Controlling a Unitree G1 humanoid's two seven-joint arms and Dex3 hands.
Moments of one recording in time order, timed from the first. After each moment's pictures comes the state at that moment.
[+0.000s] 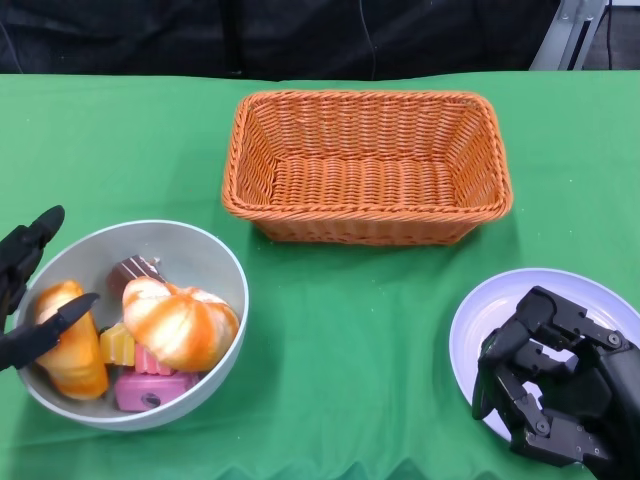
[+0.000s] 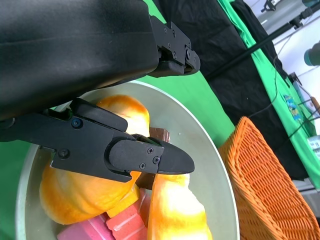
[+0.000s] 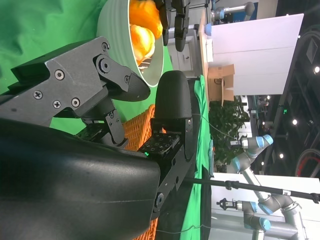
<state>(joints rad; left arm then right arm) -0.26 0.37 0.16 0.75 -0.02 -0.52 -0.25 0.23 -0.04 0.05 -0.18 0.31 -0.25 0.39</state>
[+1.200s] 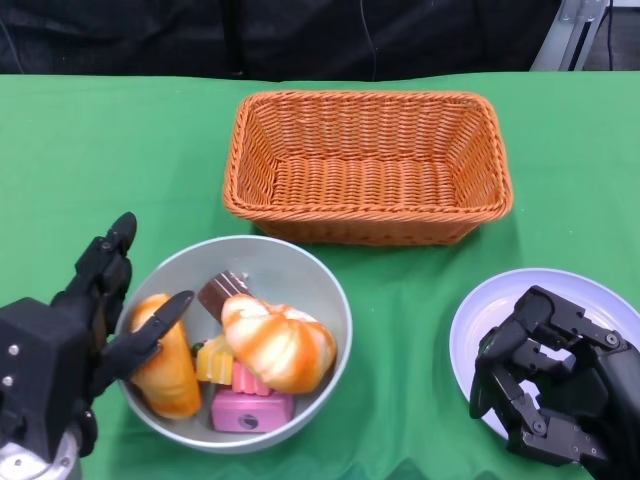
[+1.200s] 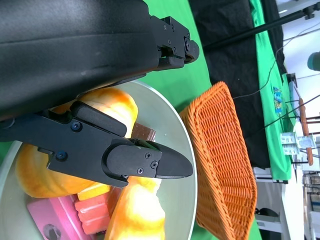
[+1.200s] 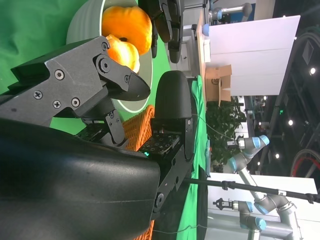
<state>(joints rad) -0.04 0.11 0.09 0.06 -0.08 0.04 -0.13 0.22 -0.03 0.06 -0.17 0.30 -0.27 0.39</state>
